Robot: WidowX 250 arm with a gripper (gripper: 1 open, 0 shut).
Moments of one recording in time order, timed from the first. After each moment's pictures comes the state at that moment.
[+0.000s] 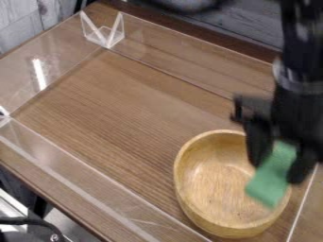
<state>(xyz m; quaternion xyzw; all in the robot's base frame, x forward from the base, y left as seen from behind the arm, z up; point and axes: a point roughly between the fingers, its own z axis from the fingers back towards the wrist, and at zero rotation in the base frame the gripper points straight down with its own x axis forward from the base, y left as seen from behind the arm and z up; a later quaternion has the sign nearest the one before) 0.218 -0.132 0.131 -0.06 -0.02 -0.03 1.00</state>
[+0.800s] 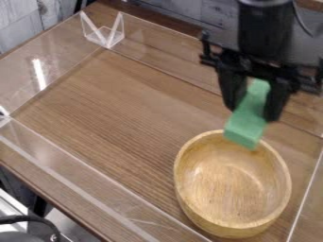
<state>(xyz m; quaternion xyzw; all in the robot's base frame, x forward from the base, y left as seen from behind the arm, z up) 0.226 -0.113 0.158 -0.06 -0.05 -0.01 1.00</state>
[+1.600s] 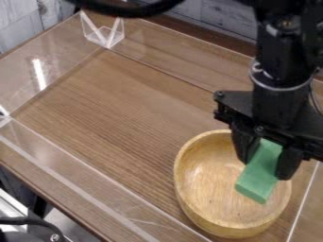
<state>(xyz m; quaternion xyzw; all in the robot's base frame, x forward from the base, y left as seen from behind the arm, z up) 0.209 -0.134 0.122 -0.06 -0.07 -0.03 1.00</state>
